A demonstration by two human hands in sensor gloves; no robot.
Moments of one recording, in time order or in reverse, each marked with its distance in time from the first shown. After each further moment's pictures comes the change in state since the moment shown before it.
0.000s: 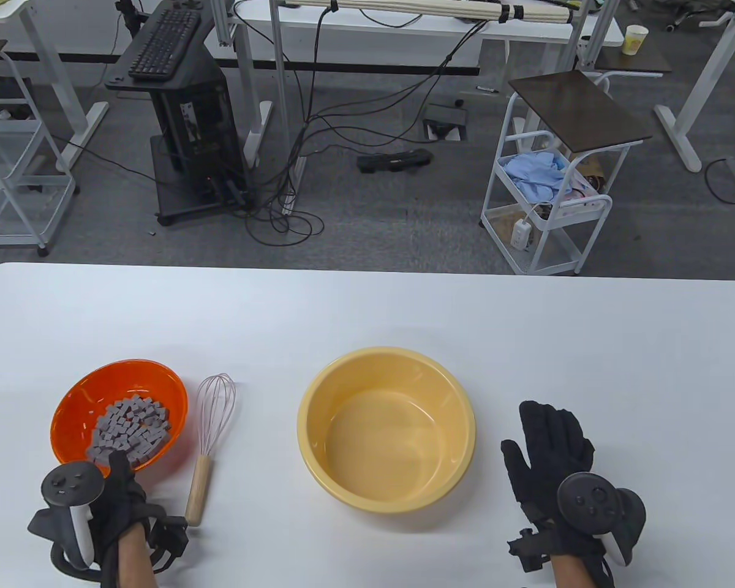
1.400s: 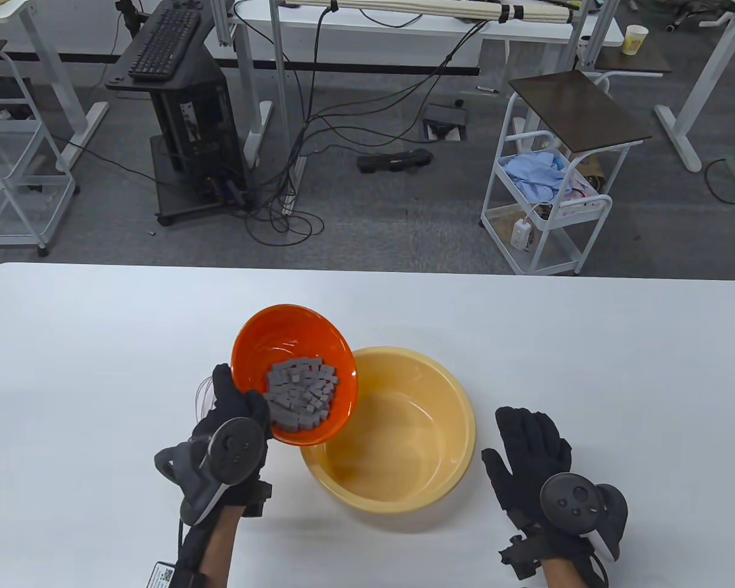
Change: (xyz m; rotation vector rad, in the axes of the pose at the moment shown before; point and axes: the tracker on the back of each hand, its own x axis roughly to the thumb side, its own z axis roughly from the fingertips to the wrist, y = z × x) left_hand 0.179 -0.018 0.160 0.248 -1.043 -0.353; right_hand 0.009 0.017 0.000 0.102 -0.069 -0.005
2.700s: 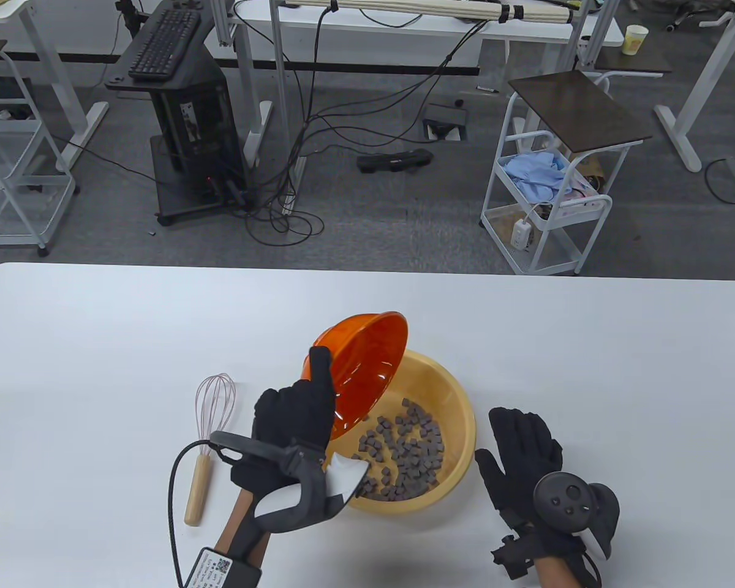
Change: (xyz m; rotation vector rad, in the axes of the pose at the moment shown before) left_hand 0.081 0.014 0.007 0.320 -0.420 -0.566; right_hand 0.002 0.009 -0.001 0.006 0.004 -0.027
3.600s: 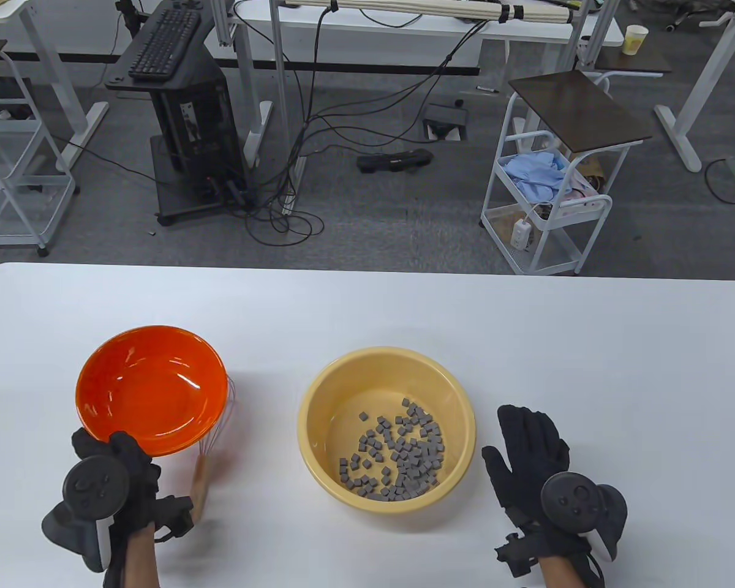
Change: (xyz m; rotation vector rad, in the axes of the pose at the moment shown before) left_hand -0.157 -0.121 0.169 -0.357 1.136 0.616; right_hand -0.003 -0.006 0.001 -0.030 0.014 -0.012
